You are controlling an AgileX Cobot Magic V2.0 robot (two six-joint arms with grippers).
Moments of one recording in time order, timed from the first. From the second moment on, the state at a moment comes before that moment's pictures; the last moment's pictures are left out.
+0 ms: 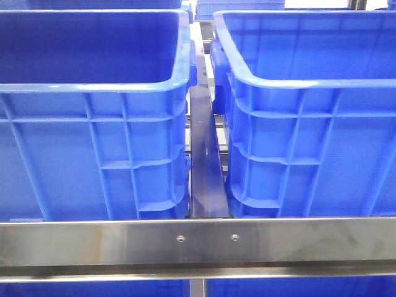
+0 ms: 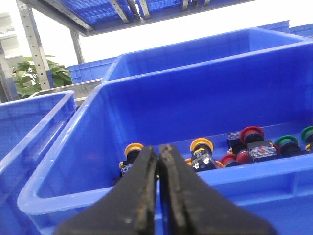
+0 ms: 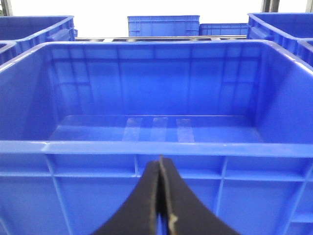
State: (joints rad) left arm 0.02 0.00 -0.01 0.09 -0.04 0.08; right arm 0.04 -0.01 0.03 -0.04 0.01 0.10
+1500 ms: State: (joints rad) left arm 0.02 0.59 -0.79 0.06 0.61 0.08; right arm 0.04 -0.01 0.03 -0.04 0.01 0.10
